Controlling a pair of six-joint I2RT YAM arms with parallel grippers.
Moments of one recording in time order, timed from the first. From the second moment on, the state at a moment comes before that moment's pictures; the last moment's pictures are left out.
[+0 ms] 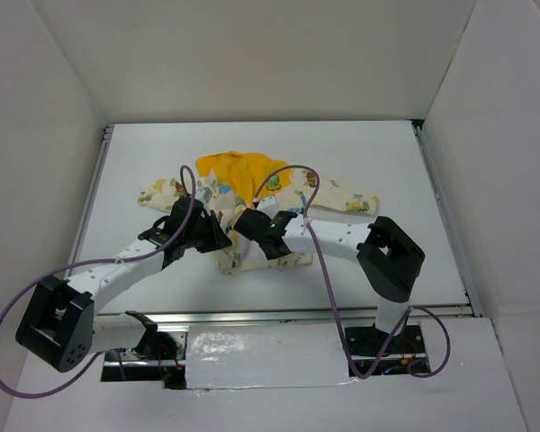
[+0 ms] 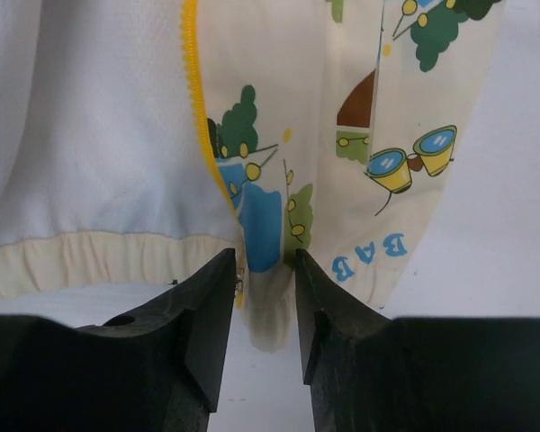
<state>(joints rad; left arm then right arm) -0.47 1.23 0.66 -0.18 0.16 -0.68 0.99 1.81 1.25 -0.70 0.52 0.62</state>
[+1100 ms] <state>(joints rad) -0.42 1.24 0.55 0.09 0.35 -0.75 0.59 1.67 0.85 0.12 -0.47 0.72</state>
